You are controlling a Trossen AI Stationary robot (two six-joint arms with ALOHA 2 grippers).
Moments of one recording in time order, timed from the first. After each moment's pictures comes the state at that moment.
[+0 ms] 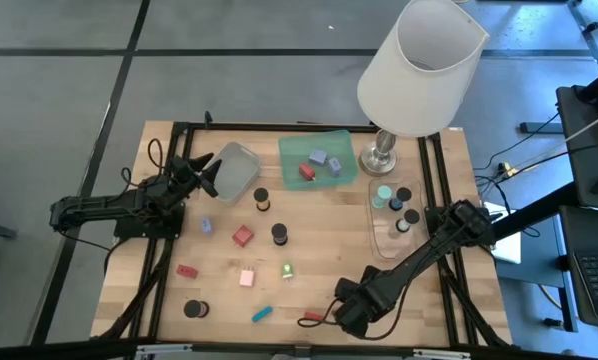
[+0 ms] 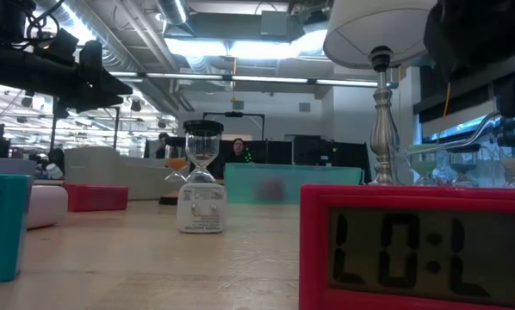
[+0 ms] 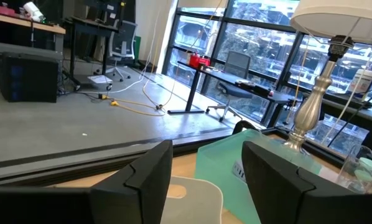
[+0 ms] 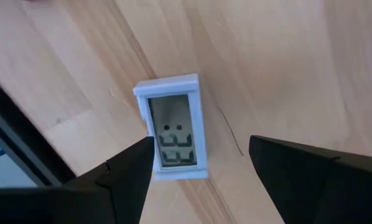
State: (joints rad) left arm 0.14 0.06 0.01 0.08 -0.74 -0.28; right arm 0.70 2.03 1.45 -0.95 -0.07 1.14
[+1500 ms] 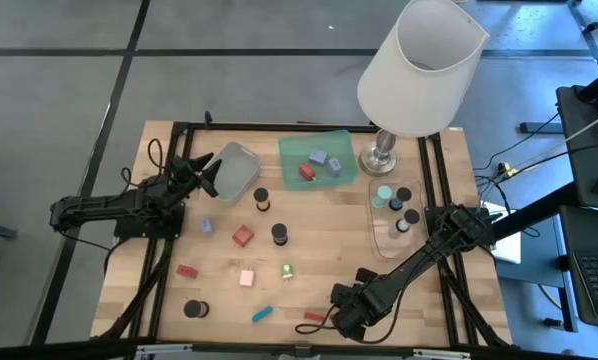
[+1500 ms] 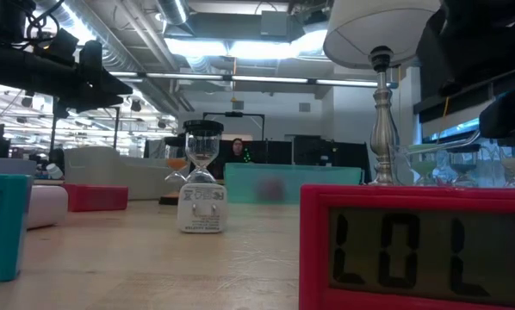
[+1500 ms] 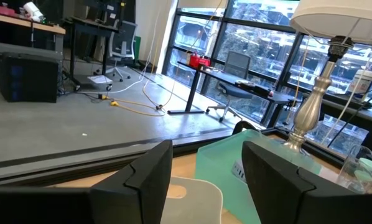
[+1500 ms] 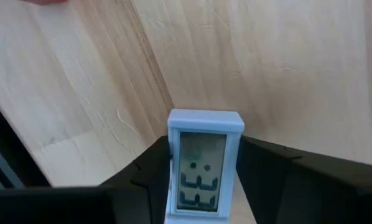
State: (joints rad) left arm 0.14 0.06 0.01 0.08 -0.74 -0.28; right arm 0.71 2.09 1.44 -0.86 -0.01 1.03
